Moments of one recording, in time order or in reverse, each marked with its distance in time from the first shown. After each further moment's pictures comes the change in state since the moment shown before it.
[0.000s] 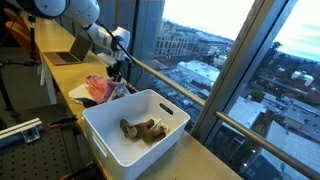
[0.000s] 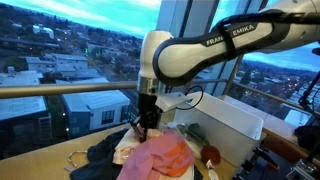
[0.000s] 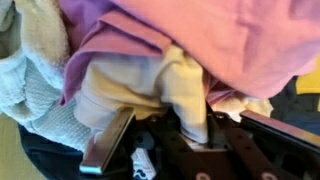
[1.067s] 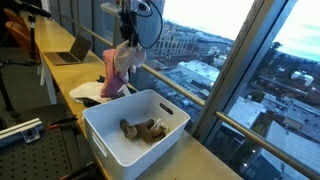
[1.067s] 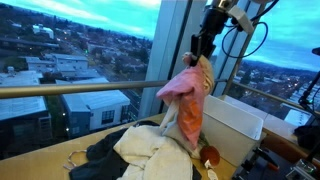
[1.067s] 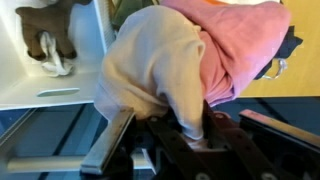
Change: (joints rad) arm -0.183 -0.720 -0.052 -0.454 0.047 0.000 0.004
